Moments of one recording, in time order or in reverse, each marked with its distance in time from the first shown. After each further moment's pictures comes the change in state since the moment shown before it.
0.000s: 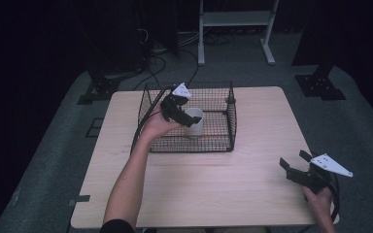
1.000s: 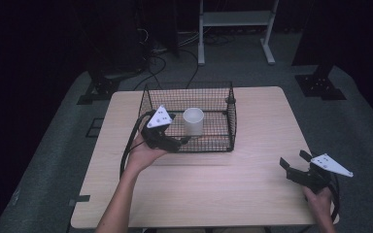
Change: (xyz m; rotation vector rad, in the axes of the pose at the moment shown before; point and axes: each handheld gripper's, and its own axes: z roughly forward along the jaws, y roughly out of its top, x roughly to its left) left arm -0.067 -0.053 -0.069 -0.188 0.089 -0.013; right arm 0.000 0.000 0.000 -0.001 -0.002 0.004
